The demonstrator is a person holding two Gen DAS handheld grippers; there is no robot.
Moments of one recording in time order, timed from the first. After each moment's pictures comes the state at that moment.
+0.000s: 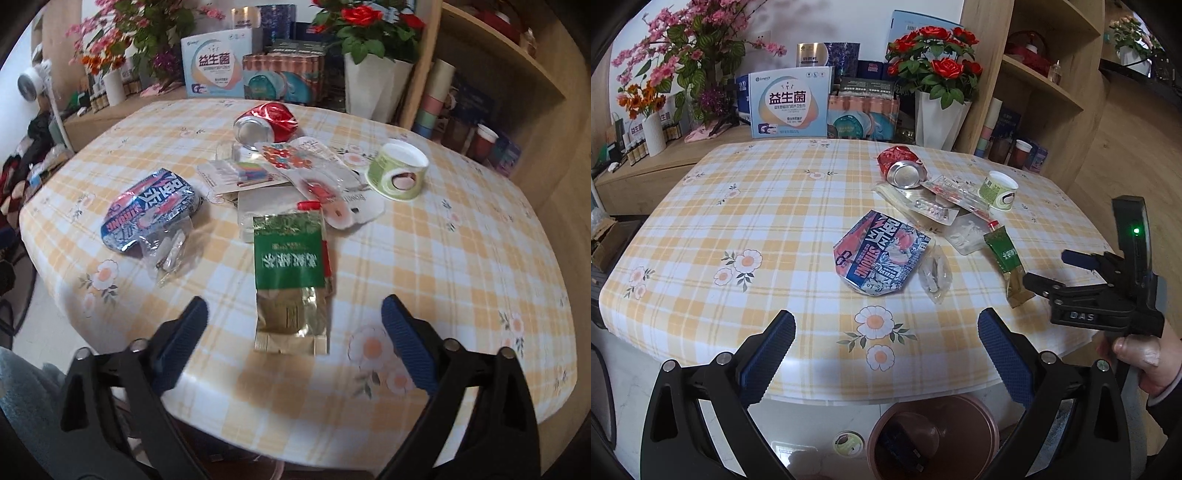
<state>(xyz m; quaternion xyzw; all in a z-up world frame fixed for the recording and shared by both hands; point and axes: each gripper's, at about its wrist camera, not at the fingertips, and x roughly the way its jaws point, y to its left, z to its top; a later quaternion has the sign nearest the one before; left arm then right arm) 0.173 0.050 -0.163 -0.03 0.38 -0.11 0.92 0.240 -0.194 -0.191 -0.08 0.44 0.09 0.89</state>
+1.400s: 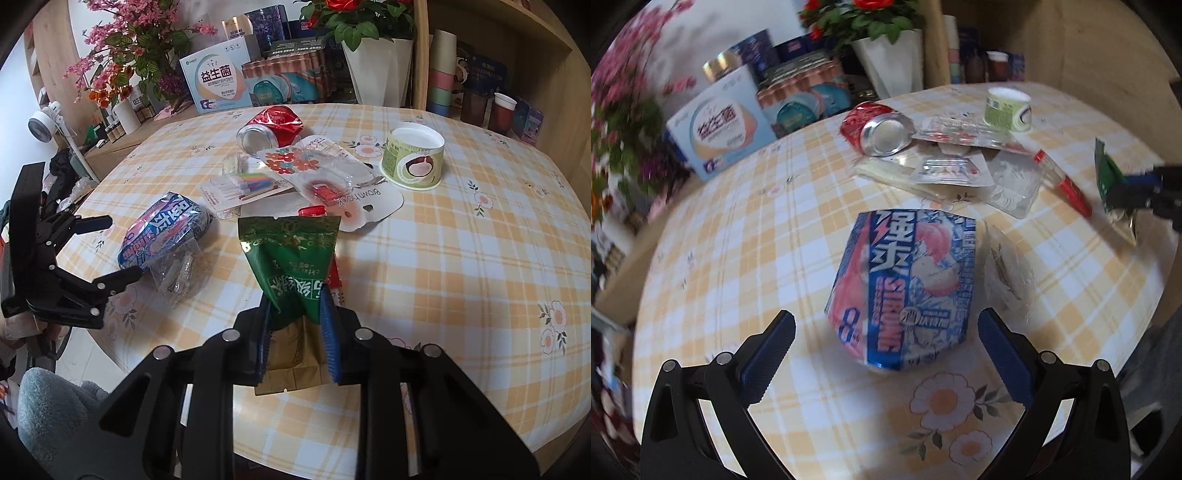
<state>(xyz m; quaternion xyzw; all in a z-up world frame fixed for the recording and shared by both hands) 0.281 0.011 -0.225 0.20 0.41 -0.16 0.88 0.254 -0.224 -0.196 0.03 0.44 0.14 0.88</state>
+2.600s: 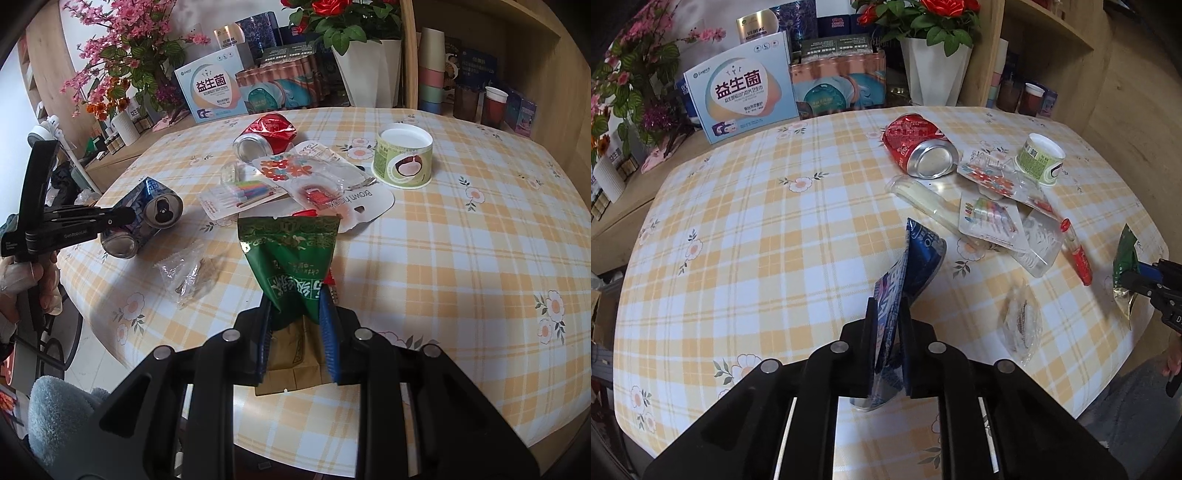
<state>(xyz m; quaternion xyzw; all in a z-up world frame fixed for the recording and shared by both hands) 0.328 0.055 -0.190 0.07 0.46 -0.16 0.87 0.248 -0.236 -0.187 0.05 0.44 0.14 0.89</state>
